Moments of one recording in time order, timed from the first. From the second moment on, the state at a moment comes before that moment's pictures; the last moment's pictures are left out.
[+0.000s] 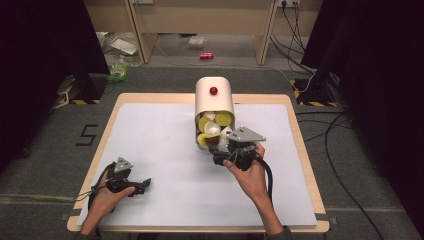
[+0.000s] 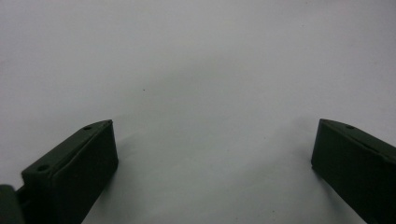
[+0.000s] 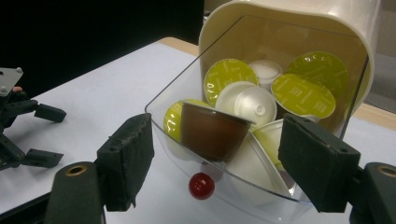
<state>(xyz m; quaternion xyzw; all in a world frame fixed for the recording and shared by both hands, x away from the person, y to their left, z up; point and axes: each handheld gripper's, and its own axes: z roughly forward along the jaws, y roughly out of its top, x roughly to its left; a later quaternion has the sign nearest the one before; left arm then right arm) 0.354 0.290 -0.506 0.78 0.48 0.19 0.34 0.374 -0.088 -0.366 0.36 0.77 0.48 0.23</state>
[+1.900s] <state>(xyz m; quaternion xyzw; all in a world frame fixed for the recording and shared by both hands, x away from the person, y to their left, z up) 0.354 0.289 -0.506 0.78 0.48 0.19 0.34 0.402 -0.063 -0.379 0.38 0.77 0.47 0.22</state>
